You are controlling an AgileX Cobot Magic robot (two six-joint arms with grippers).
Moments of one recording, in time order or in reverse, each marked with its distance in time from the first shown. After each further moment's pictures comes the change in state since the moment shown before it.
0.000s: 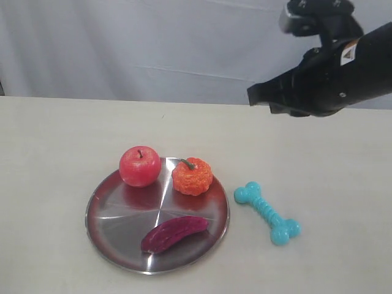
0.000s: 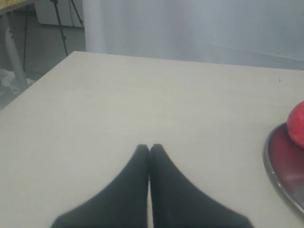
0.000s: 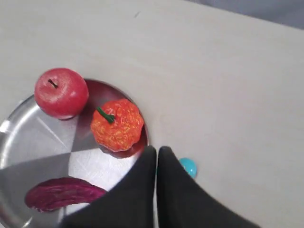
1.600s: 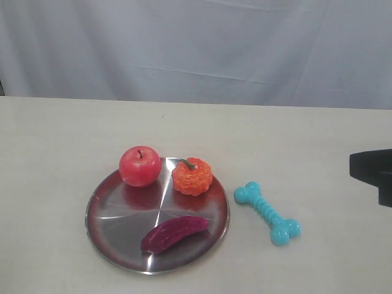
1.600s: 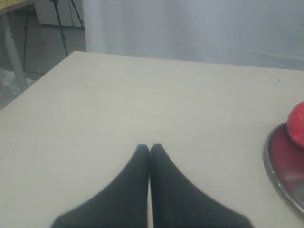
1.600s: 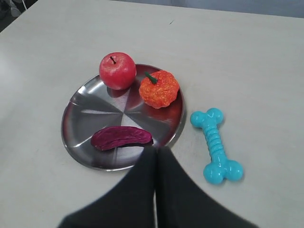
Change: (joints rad) left arm 0.000 0.000 0.000 0.000 0.000 0.000; right arm 0.000 -0.667 0.396 0.153 0.105 -0.028
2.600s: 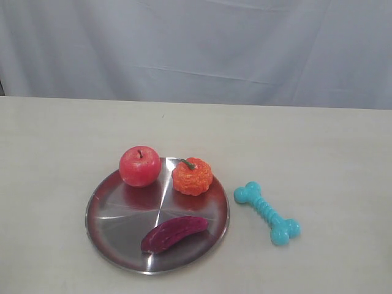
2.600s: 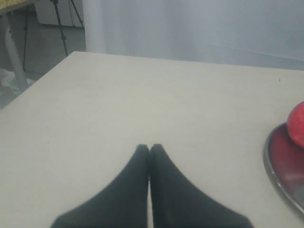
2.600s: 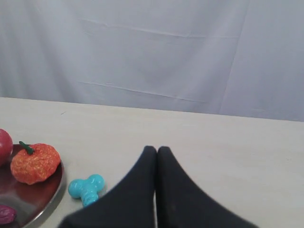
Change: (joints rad) left arm 0.000 0.000 0.000 0.000 0.000 0.000; right arm -0.300 -0.500 0.622 -0.160 -0.609 -0.052
